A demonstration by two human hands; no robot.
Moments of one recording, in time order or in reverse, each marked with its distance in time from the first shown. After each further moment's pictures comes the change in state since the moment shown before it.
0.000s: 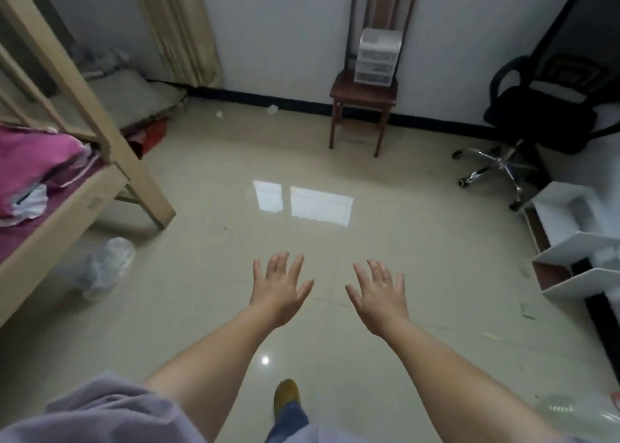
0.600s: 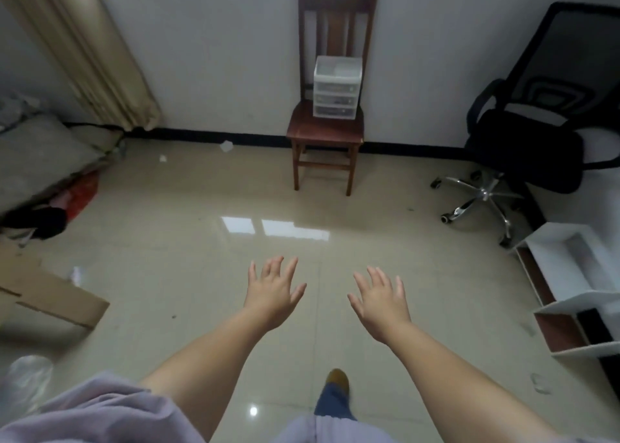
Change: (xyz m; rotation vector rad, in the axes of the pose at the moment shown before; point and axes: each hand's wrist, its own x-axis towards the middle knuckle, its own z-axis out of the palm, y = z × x) left_hand 0.396 0.065 -0.108 0.066 -0.026 0.131; right_hand 0.352 0.115 -0.124 0.001 -0.041 0.081
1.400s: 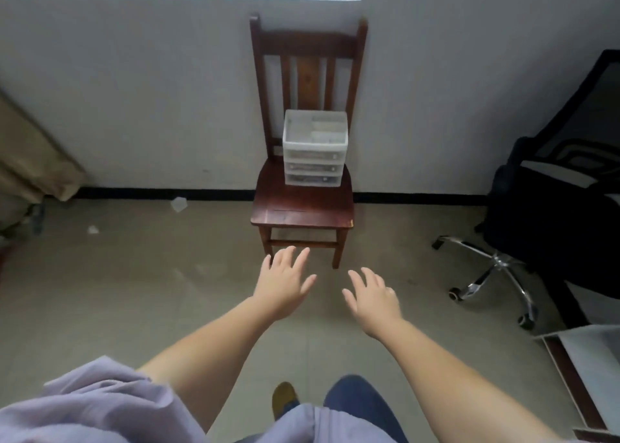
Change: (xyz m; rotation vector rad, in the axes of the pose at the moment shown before) left_hand 0.542 0.005 -0.171 -0.037 0.059 0.198; right_hand 0.493 0.068 -0.201 0.117 -0.023 0.093
